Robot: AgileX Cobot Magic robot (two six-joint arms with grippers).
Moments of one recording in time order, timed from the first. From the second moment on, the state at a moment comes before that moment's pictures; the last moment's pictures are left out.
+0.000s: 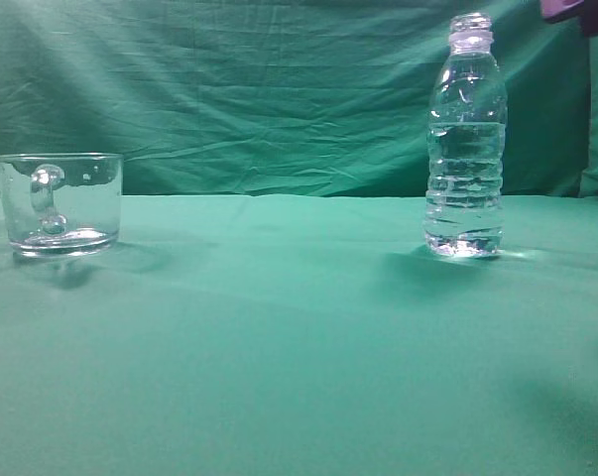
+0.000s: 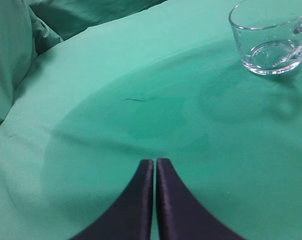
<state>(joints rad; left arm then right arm) 0.03 -0.02 0.01 0.14 0.39 0.22 0.18 1.30 -0.35 -0.59 -0.66 0.56</state>
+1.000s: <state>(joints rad) 0.03 -0.02 0.01 0.14 0.39 0.22 0.18 1.87 -0.68 -0.55 -0.84 0.47</state>
